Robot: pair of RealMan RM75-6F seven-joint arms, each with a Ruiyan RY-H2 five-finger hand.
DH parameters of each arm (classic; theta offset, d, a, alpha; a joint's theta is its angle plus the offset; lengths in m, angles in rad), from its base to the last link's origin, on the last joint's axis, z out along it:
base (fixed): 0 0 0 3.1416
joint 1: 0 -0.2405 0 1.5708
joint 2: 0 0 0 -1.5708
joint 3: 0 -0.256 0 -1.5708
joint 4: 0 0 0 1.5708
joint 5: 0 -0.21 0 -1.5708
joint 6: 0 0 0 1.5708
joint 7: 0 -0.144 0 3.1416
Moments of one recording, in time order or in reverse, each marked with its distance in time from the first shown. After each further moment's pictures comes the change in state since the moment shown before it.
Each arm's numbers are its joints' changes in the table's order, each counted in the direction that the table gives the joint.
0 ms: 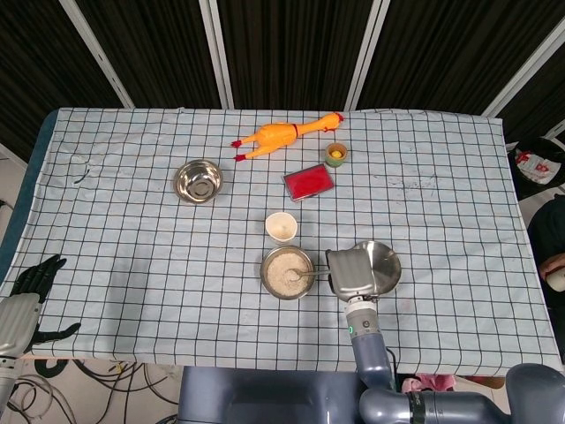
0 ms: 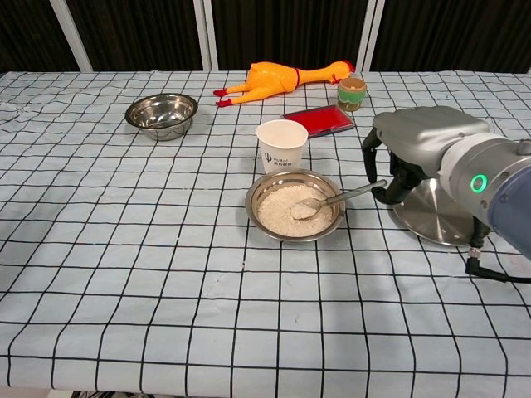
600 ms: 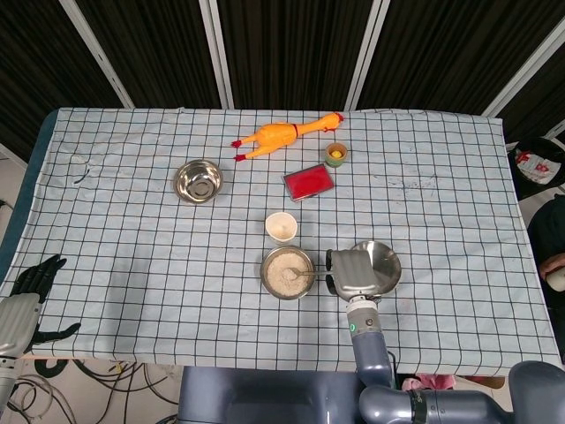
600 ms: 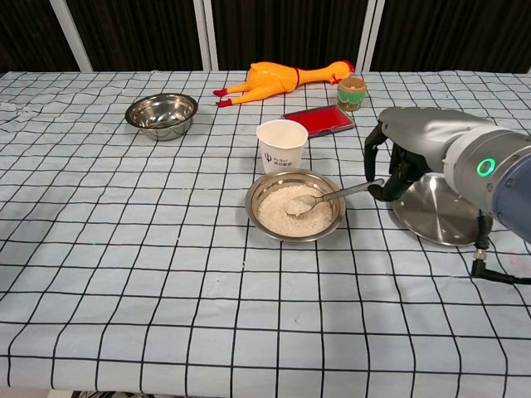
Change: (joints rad) left arm 0.000 0.000 0.000 0.000 0.000 0.000 -0.001; right arm -0.016 0.016 -0.038 0.060 -0.098 -0.027 -0.092
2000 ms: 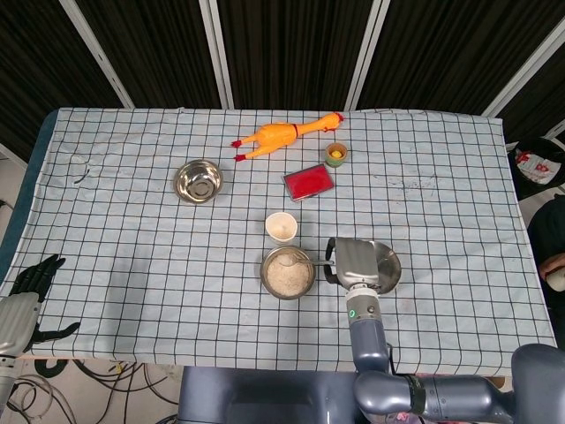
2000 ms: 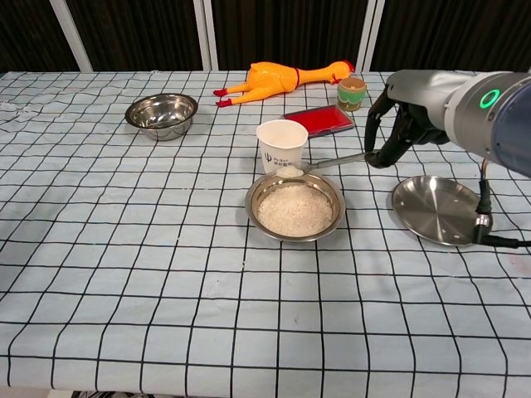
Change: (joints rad) left arm 0.002 0.002 0.004 0.002 0.012 0.008 0.003; right arm -0.120 0.050 -0.129 0.101 -0.241 -0.107 -0.036
